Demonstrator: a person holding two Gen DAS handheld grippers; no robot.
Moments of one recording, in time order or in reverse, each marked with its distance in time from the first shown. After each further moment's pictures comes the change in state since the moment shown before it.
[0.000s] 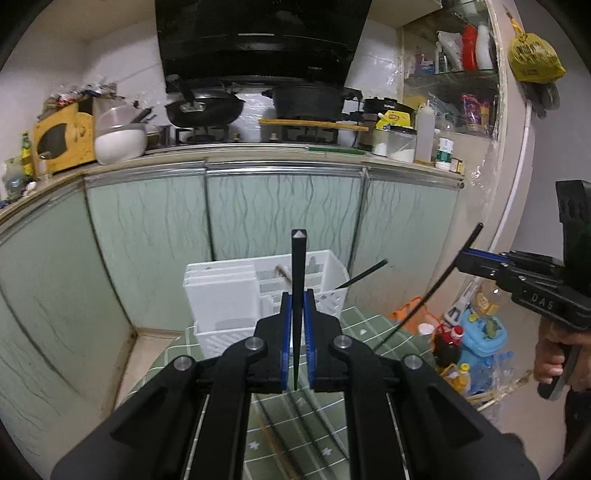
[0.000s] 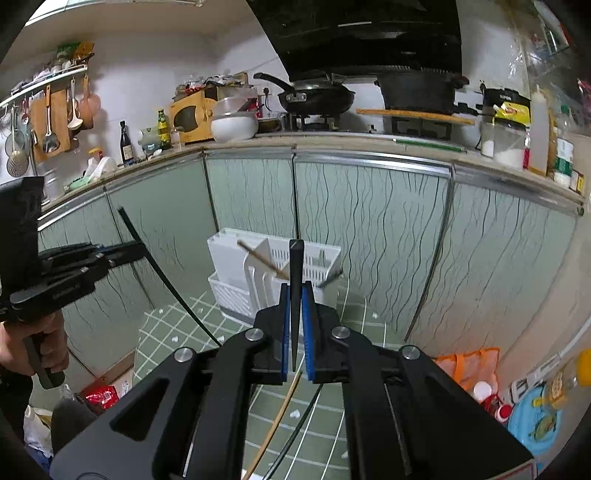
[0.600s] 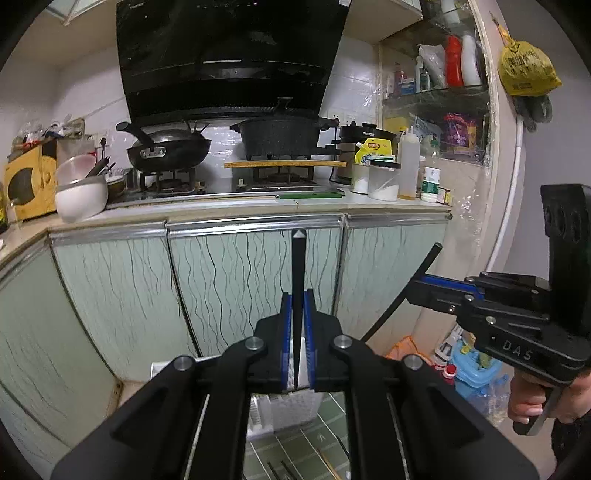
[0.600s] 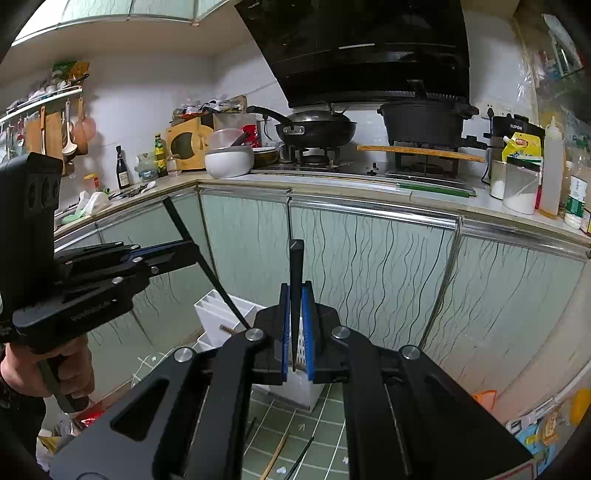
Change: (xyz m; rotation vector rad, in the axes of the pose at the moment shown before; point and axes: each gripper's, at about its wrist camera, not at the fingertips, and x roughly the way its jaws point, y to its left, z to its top) left arm 0.060 -0.033 0.100 0.079 -0.096 -0.042; right arm 0.040 -0.020 0.086 -0.018 -0.069 0.003
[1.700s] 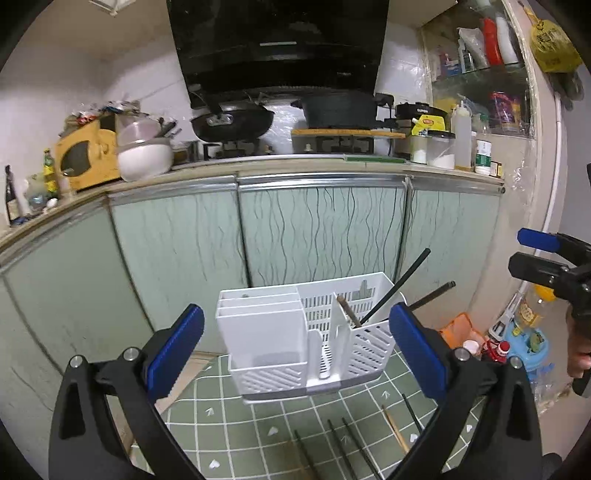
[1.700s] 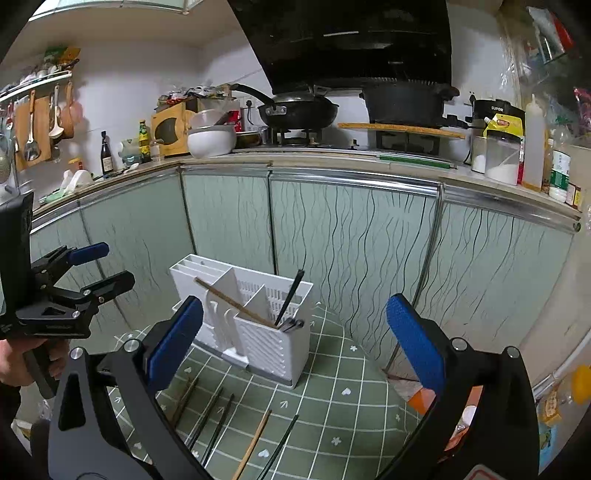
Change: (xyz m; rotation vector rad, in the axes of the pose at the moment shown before) left arm -0.034 0.045 -0.103 -0.032 0.023 0.219; right arm -0.011 -0.001 -0.076 0.009 0.017 -0.064
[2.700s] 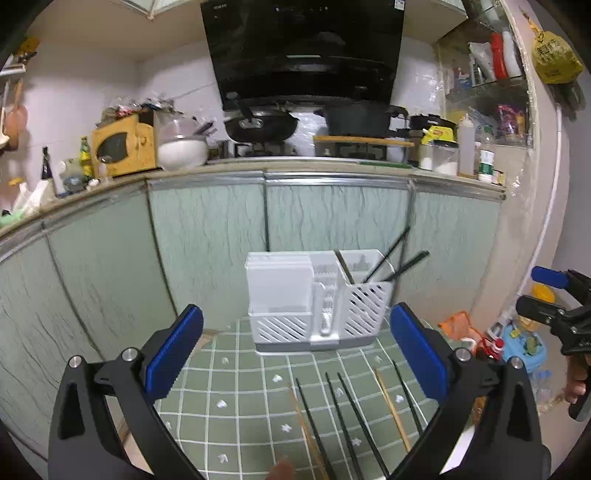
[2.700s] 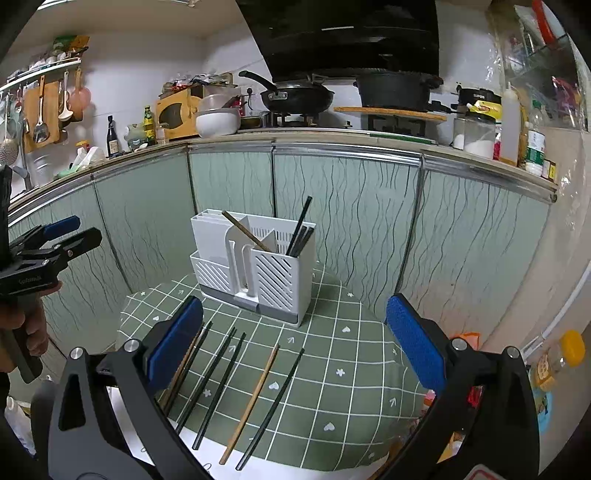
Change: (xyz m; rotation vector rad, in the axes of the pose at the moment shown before) left arm -0.089 -0.006 -0.052 -0.075 -0.013 0.059; right arm -0.072 0.013 -0.072 0.004 0.048 -0.035
